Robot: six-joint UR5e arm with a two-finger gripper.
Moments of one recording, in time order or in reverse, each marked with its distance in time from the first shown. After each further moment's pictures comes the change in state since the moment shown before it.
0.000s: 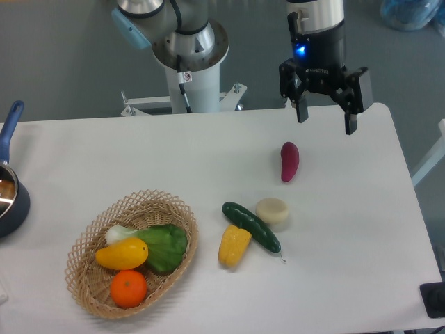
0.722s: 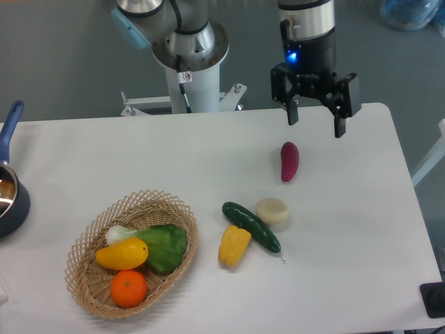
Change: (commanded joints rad) arm -0.015 0.038 -0.126 0.087 -0.035 -0.237
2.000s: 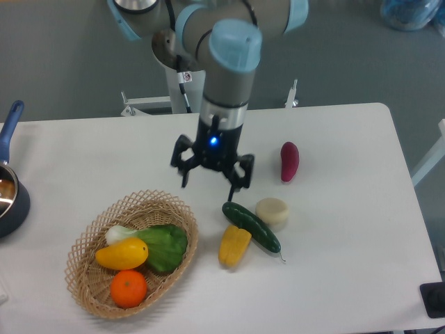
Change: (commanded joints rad) arm -0.301 -0.253 -0.009 0.026 -0.175 -0.635
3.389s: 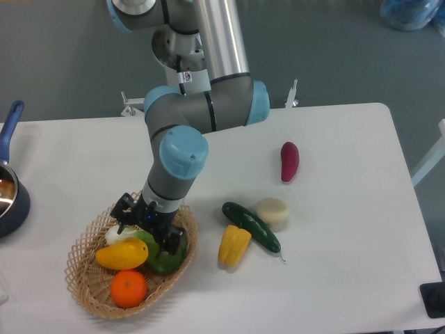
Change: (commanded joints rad) arm -0.120 -0.227 0.051 0.031 -0.107 0.152
